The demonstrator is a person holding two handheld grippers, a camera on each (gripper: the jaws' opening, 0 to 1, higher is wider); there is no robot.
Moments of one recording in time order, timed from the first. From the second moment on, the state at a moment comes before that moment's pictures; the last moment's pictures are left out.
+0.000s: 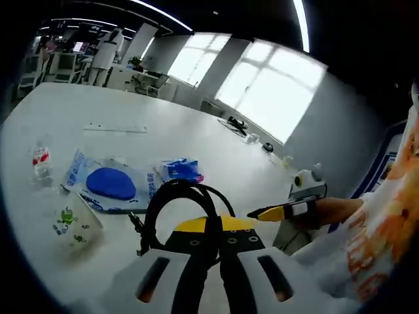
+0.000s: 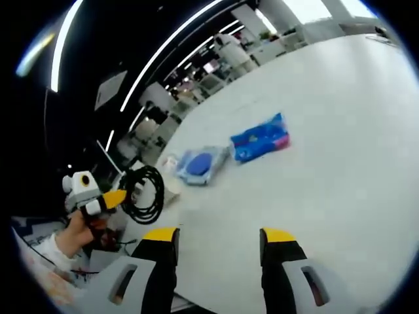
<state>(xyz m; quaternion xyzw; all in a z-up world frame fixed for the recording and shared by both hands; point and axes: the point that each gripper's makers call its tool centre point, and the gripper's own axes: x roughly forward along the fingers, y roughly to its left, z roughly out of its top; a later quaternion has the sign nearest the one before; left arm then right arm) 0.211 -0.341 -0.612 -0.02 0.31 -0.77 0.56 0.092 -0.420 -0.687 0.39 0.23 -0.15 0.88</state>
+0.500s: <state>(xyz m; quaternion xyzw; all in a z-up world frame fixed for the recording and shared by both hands) 0.122 -0.345 -0.551 -0.18 0.29 -0.85 0.40 0.160 -0.380 -0.645 0.47 0.17 -0.05 0.87</state>
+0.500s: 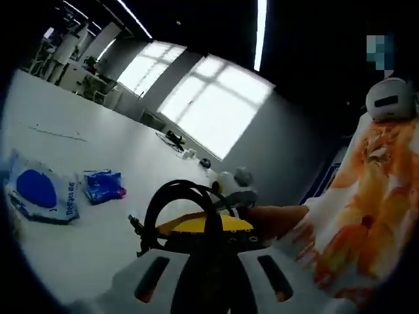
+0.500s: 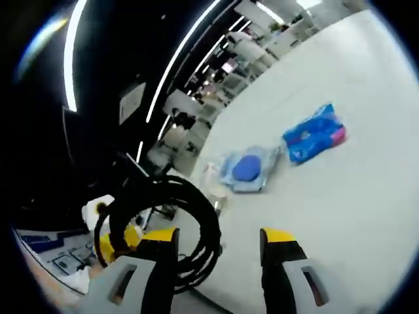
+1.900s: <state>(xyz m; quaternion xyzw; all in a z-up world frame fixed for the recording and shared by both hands) 0.195 -0.348 -0.594 -0.23 0.35 -0.73 0.55 0.129 -0.368 -0.604 0.60 0.13 0.00 0.79</state>
